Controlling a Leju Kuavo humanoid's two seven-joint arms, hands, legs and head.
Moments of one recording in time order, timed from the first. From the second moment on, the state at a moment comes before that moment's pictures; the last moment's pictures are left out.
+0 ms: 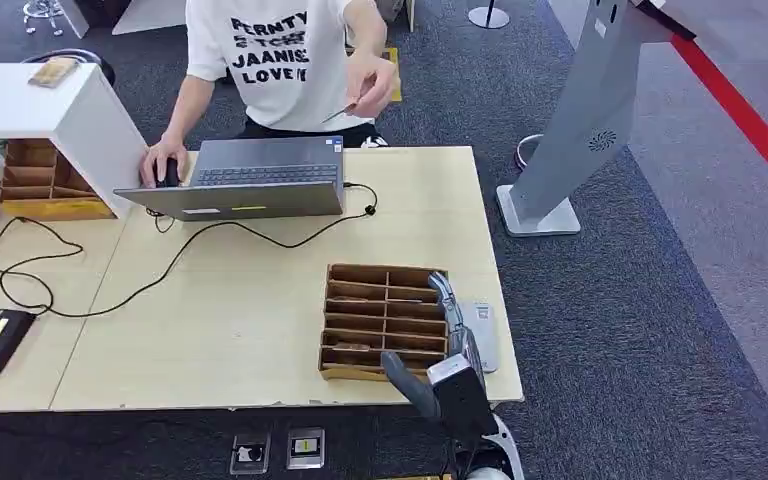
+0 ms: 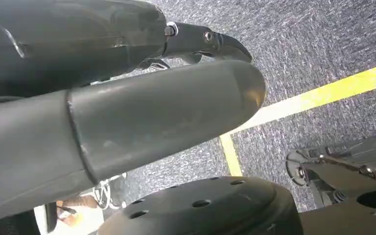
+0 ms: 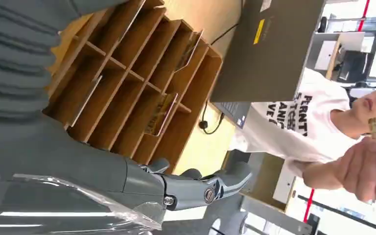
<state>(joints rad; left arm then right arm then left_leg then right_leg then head) -0.14 0.04 -1.43 -0.21 1.11 0.35 0.25 -0.12 -0.09 0.74 -1.53 0.24 -0.68 -0.18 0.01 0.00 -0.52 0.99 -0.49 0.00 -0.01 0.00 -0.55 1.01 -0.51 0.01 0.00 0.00</state>
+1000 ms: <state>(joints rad) -0.14 0.04 -1.43 -0.21 1.07 0.35 0.25 -0.32 -0.07 0.75 -1.52 0.82 -0.69 -0.03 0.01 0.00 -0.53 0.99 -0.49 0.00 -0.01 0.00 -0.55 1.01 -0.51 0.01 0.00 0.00</state>
